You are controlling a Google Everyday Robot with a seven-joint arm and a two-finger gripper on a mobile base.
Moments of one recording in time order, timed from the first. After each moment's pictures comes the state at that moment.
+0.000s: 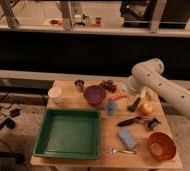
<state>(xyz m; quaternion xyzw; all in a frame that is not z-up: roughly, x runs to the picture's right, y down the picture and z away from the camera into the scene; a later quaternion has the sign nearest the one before) 0.201 0.019 0.814 -0.19 -0.07 -0.04 0.98</state>
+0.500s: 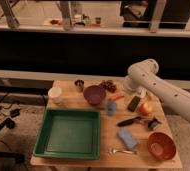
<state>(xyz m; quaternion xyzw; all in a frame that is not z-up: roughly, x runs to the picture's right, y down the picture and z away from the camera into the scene) 0.192 0.016 0.836 -0.18 -0.07 -0.04 0.98</state>
